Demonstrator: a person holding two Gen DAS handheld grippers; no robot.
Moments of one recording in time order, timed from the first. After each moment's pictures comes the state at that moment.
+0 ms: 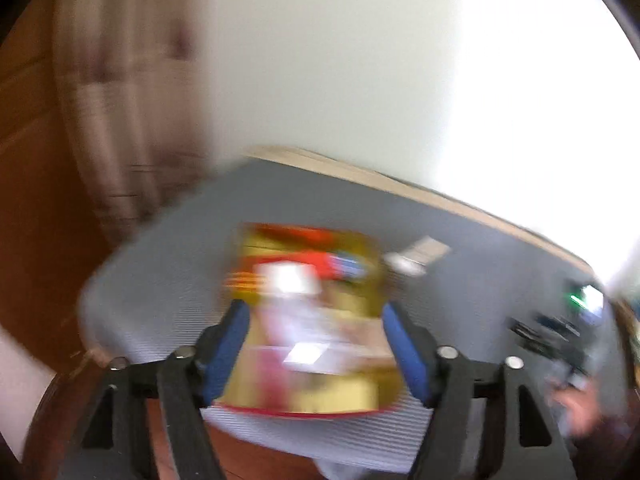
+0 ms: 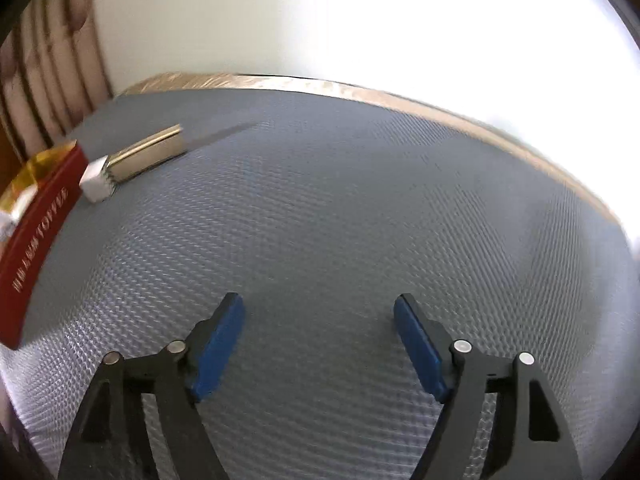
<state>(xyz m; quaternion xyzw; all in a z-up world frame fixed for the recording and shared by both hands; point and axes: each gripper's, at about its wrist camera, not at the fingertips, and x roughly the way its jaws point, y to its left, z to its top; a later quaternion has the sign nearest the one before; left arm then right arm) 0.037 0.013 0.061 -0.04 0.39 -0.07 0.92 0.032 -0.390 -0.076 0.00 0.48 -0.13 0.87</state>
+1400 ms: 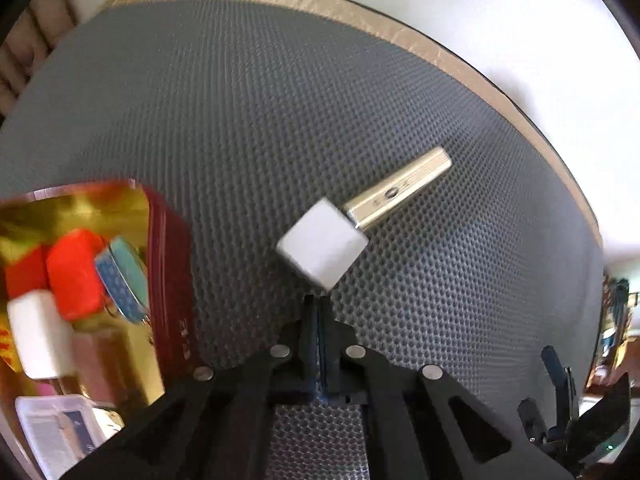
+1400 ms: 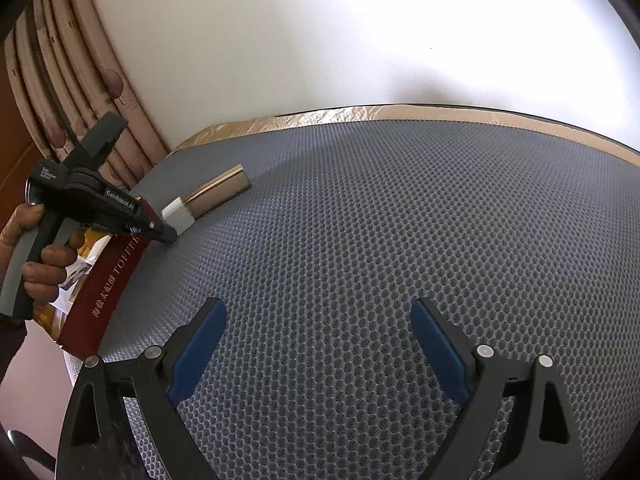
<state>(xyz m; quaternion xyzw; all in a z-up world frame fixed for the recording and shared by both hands) 0.262 -0.107 -0.084 -0.07 0.65 -0.09 0.75 0.002 -0.409 -0.051 0.11 0.42 -0.01 0.90</state>
